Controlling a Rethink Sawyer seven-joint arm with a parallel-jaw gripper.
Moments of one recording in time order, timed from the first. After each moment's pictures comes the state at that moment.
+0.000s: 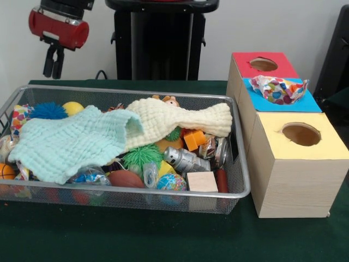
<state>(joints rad) -0.61 -0.80 -0.06 1.89 -0.42 0.05 1.89</state>
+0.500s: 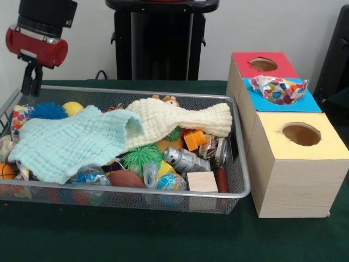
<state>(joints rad) -0.66 -0.72 -0.01 1.78 -0.47 0.05 1.89</state>
